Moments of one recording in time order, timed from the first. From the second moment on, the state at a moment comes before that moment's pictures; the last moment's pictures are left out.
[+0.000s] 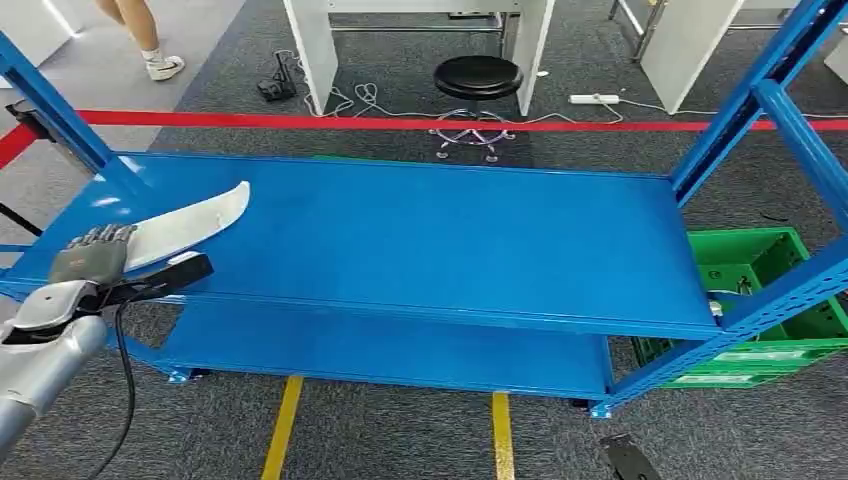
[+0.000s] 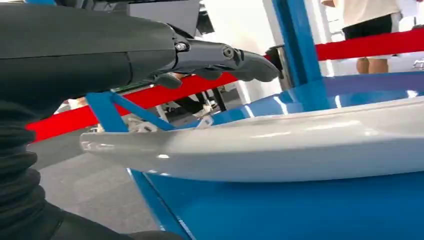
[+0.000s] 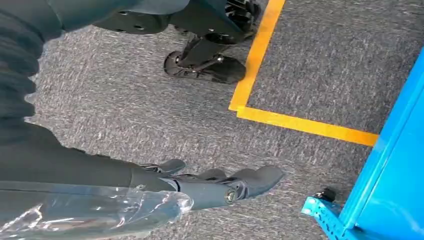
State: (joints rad) left arm -0.52 0.35 -0.33 -0.75 -1.11 0.03 0.13; right arm 0.30 -0.09 0.15 -0.95 -0.02 -0.11 0.02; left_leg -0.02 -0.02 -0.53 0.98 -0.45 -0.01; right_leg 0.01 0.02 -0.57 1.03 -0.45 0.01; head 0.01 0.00
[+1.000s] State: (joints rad) left arm -0.54 0.34 -0.35 -0.72 -1.11 0.03 0.14; right arm 0.35 -0.05 0.10 -1.00 0.04 -0.11 0.06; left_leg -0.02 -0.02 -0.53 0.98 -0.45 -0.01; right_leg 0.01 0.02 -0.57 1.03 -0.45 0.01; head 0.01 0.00
